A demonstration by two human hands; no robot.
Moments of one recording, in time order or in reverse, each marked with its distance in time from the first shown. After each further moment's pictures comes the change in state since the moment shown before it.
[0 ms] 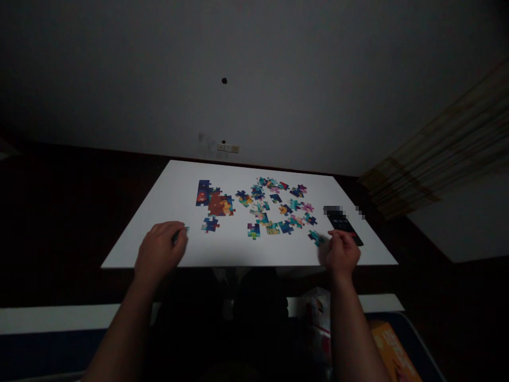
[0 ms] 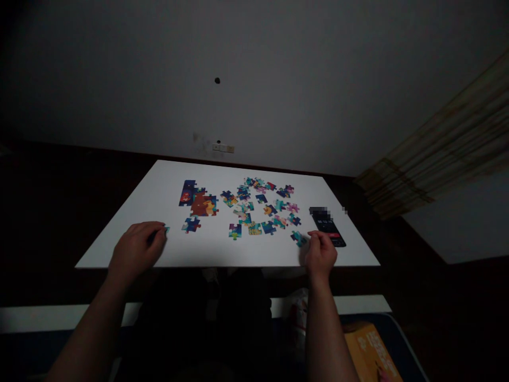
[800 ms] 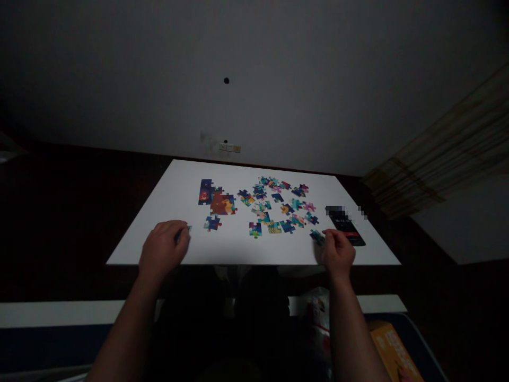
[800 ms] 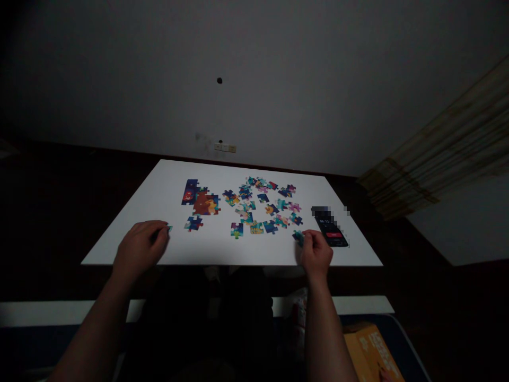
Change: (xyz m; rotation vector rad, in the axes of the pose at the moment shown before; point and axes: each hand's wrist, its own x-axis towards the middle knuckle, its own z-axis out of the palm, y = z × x) left_hand -0.001 -0.001 0.002 -0.025 0.040 0.014; right_hand -0.006 -0.001 0.000 -0.266 -0.162 -0.276
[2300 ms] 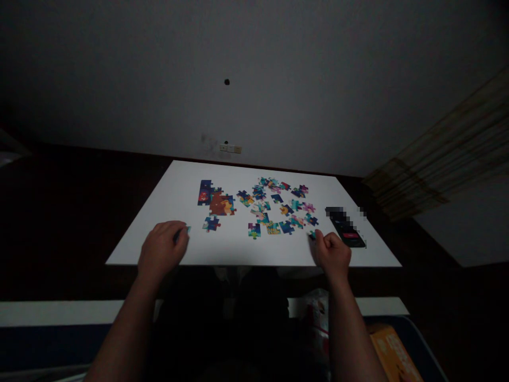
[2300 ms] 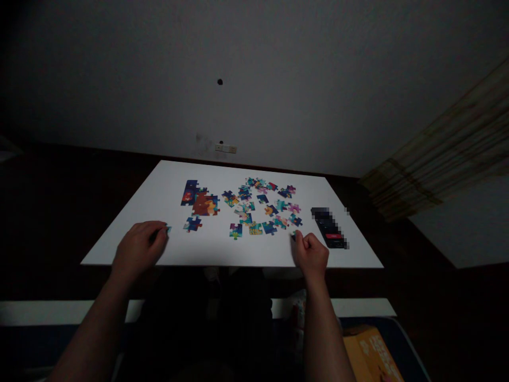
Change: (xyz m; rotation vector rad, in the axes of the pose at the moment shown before) left_hand 0.000 0.001 0.000 -0.001 -0.003 -0.025; right_hand -0.003 -0.011 0.003 -0.137 -0.052 -0.028
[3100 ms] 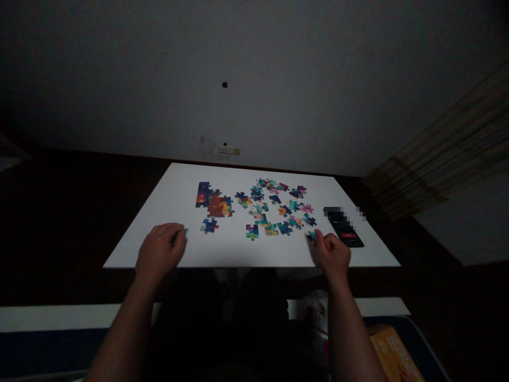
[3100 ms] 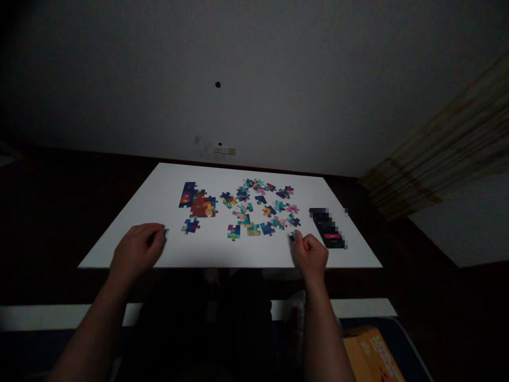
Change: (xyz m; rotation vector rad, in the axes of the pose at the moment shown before) left_hand 0.000 -0.003 0.002 0.007 0.008 0.004; right_hand 0.002 -0.002 -0.002 0.022 0.014 0.008
